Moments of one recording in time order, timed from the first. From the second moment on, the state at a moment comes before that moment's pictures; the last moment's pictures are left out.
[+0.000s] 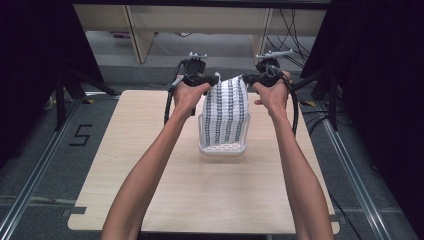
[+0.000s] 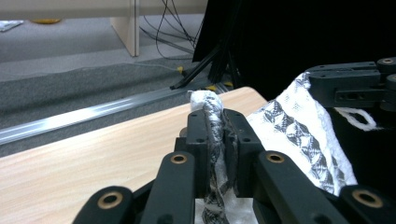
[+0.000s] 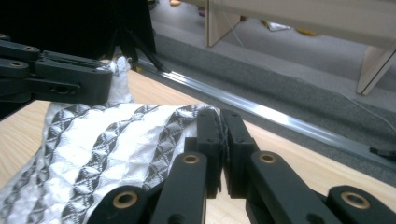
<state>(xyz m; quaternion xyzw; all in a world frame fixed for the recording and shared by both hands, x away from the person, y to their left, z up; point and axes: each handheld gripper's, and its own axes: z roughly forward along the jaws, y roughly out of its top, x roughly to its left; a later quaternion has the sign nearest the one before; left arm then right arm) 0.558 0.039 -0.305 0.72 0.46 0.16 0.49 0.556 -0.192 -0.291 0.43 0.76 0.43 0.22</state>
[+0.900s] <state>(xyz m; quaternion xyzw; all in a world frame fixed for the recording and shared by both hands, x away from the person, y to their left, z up) 0.570 0.044 -0.341 0.76 0.49 0.16 0.41 0.572 -0.187 -0.336 0.48 0.77 0.39 0.17</state>
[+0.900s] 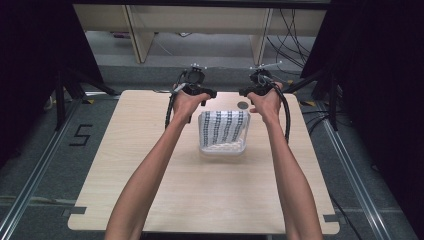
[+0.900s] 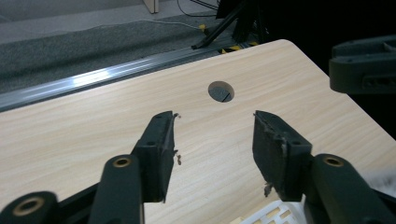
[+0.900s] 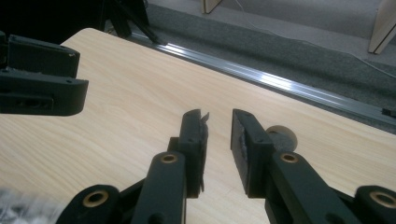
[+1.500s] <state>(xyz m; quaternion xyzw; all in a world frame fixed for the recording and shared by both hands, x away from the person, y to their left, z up) 0.554 0.064 -0.326 0.75 0.48 0.17 0.42 0.563 -0.200 -0.331 0.47 0.77 0.40 0.18</state>
